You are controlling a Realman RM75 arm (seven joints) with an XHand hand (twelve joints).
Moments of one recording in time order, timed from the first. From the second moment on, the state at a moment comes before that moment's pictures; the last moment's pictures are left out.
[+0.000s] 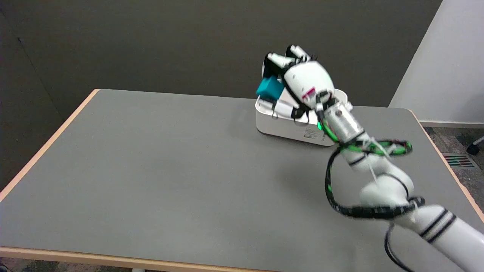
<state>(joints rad) 0.06 -0.99 1.32 -1.63 -2.59 0.47 0.11</state>
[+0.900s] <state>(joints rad) 0.70 -1.04 1.18 -0.64 -2.53 0.46 0.11</state>
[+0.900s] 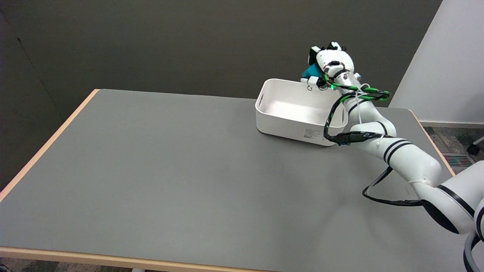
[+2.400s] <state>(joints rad) 0.24 -0.98 1.37 -1.16 -2.28 0.35 0.11</state>
